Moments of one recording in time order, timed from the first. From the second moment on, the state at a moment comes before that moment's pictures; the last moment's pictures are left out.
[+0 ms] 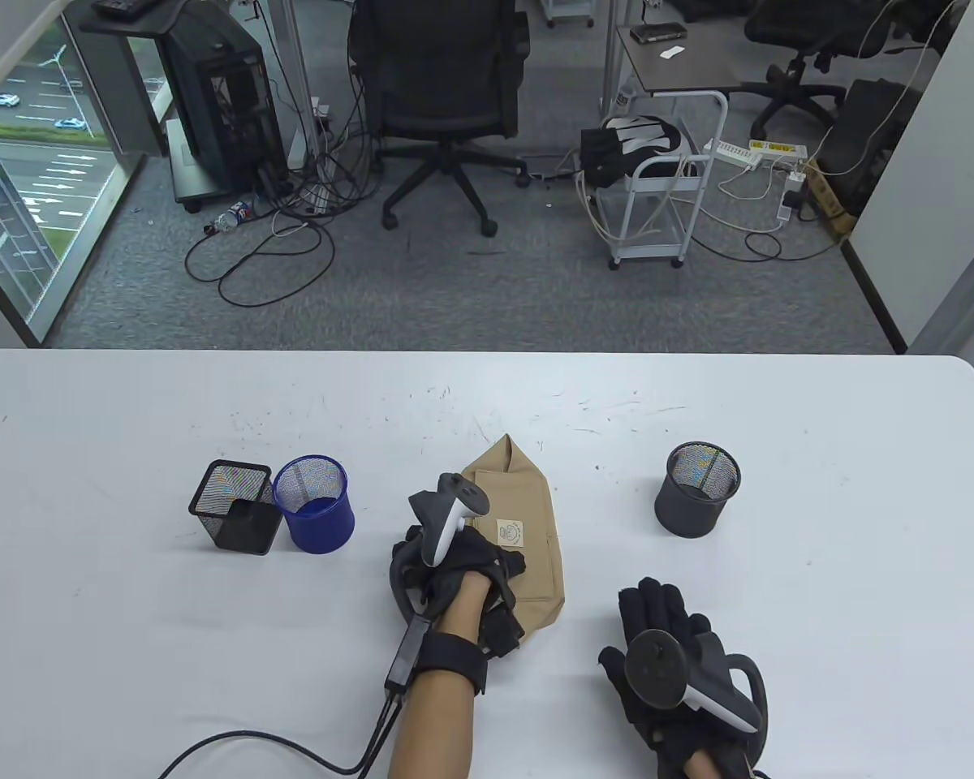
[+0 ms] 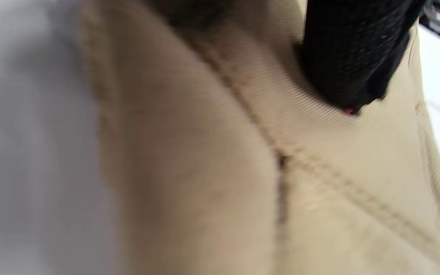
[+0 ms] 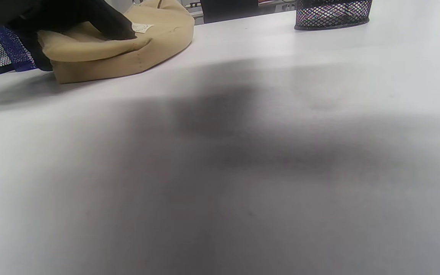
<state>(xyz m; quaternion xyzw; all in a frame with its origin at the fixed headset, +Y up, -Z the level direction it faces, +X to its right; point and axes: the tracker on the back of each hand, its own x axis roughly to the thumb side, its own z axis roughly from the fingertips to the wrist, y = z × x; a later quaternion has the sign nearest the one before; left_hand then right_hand) -0.065 -0.766 -0.415 -0.28 0.23 0.22 0.91 0.173 -0.754 -0.260 0.11 0.15 0.98 0.08</state>
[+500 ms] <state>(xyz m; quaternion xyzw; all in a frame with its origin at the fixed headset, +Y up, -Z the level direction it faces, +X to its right) -0.079 -0.726 -0.376 -0.15 0.16 0.38 0.90 0.176 -0.751 -0.260 0.10 0.13 0.98 0.08</state>
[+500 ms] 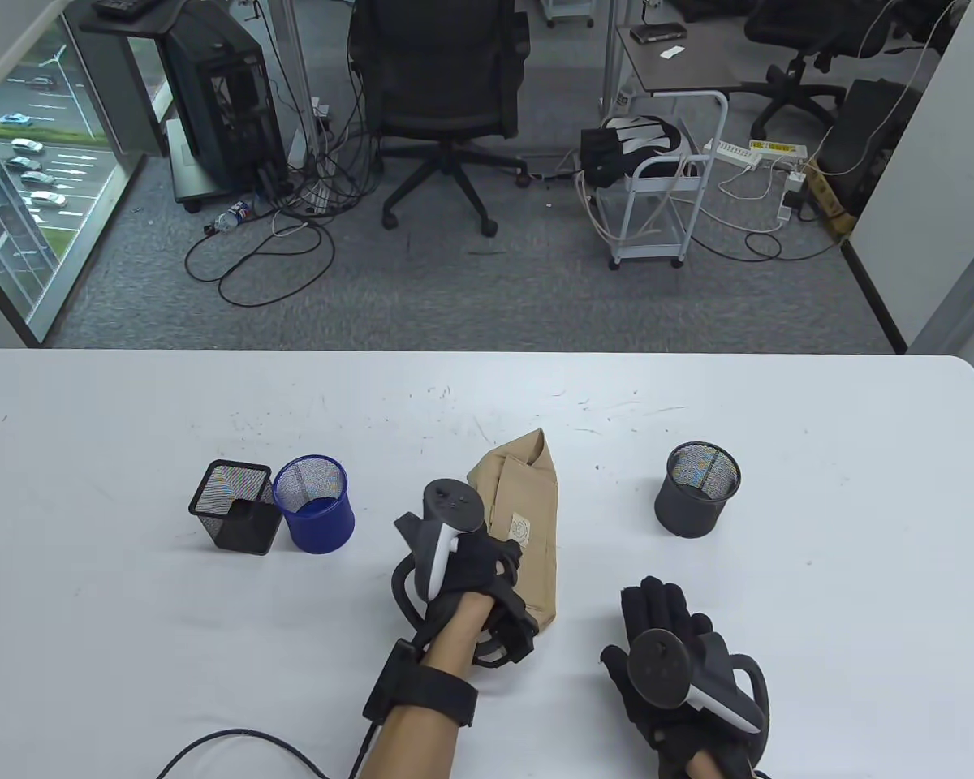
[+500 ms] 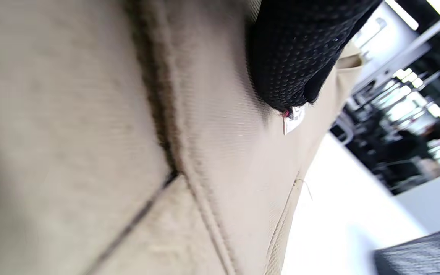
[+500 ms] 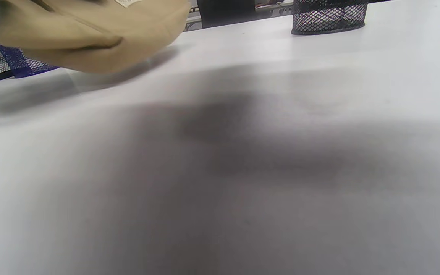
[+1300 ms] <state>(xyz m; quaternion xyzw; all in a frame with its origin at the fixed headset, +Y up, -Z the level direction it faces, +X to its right) -0.121 -0.766 -0.302 -0.17 0.03 0.72 0.67 0.068 -0.667 -0.284 0.12 0.10 0.98 0.10</state>
